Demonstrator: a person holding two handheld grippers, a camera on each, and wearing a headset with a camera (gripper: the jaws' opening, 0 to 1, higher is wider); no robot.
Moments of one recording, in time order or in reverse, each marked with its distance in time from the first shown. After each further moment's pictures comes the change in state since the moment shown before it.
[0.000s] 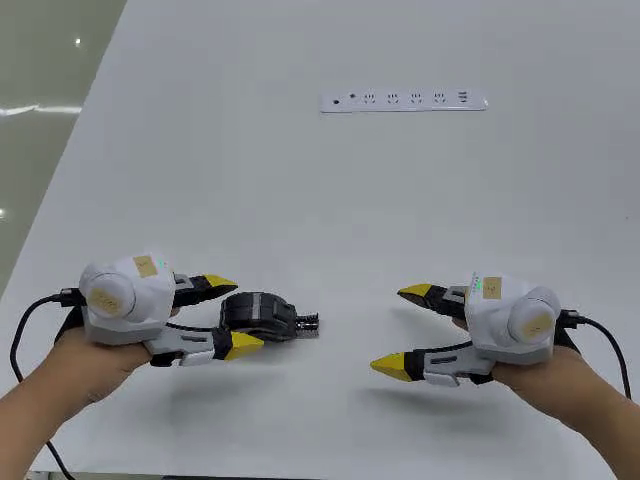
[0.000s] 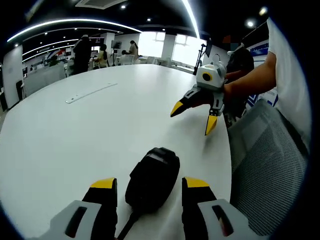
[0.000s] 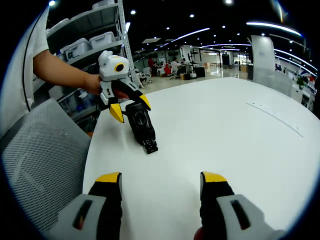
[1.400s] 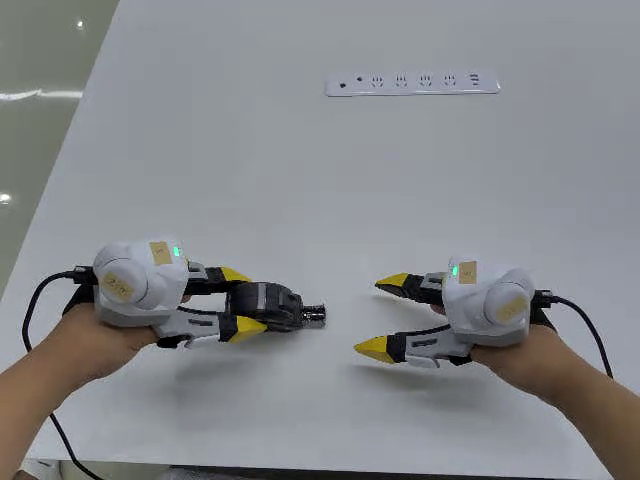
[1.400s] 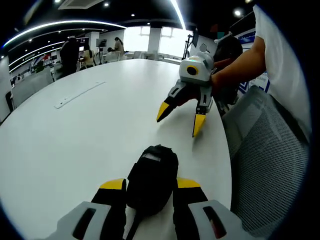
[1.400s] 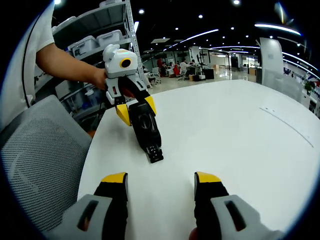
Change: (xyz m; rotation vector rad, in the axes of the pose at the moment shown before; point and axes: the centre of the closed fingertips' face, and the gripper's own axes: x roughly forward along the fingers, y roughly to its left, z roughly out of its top) left arm 0.005 -0.003 -0.001 0.106 0.057 -0.063; right arm 0.037 0.008 0.010 -0.054 -0.007 0.075
